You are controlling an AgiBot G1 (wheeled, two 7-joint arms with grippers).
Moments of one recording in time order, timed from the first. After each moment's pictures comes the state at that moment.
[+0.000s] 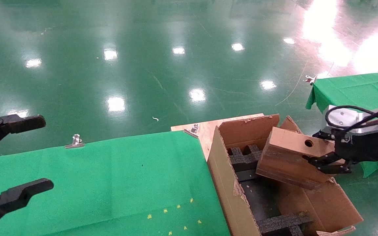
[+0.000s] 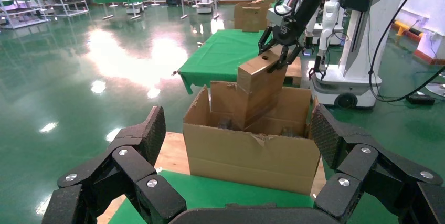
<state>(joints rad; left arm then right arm) -1.07 0.57 0.35 -1.22 0.65 1.43 -0.13 1.85 -0.23 -1.07 1.30 -1.53 -1.43 0.58</state>
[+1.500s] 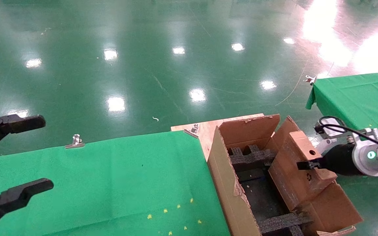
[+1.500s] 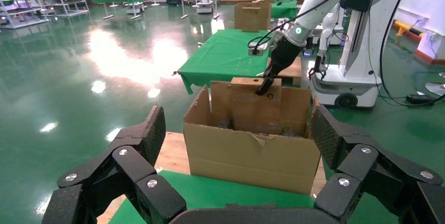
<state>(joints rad) -1.07 0.57 0.35 -1.22 0.65 1.43 -0.13 1.53 -0.32 -1.25 1.35 -1.95 -0.97 1.76</state>
